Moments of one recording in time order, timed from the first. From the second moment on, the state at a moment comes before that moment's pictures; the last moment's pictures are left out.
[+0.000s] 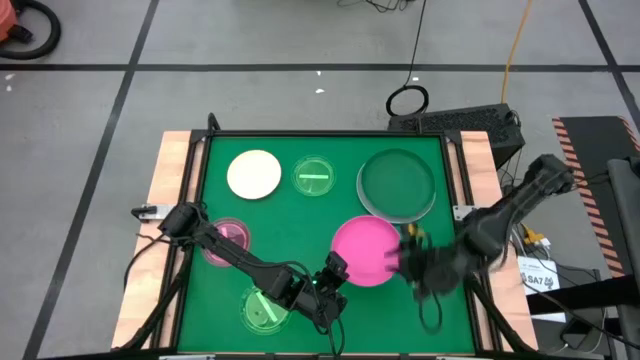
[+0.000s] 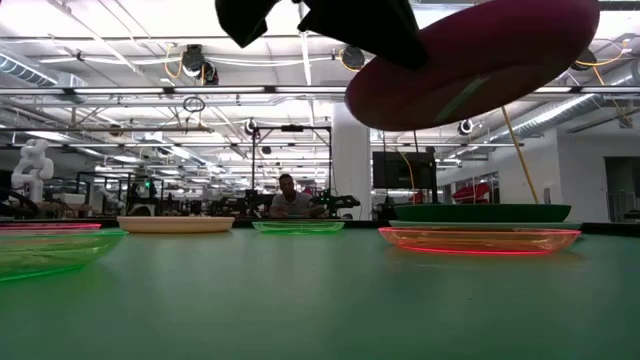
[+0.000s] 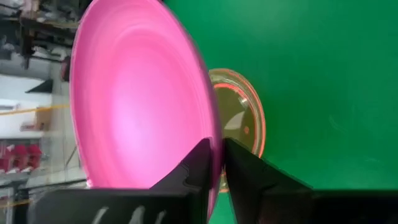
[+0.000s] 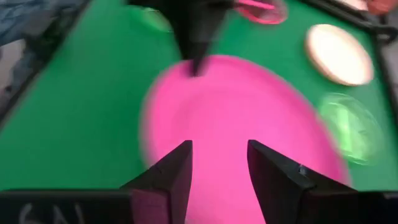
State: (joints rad) left arm -0.51 2.10 1.70 -0.49 -0.67 0.47; right arm 0.71 1.23 1.03 -0.70 0.54 0.22
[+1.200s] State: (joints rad) left arm -0.46 2.10 1.70 -0.50 -0.54 0.49; right arm 0.68 1.40 1.03 -0.67 0.39 0.43
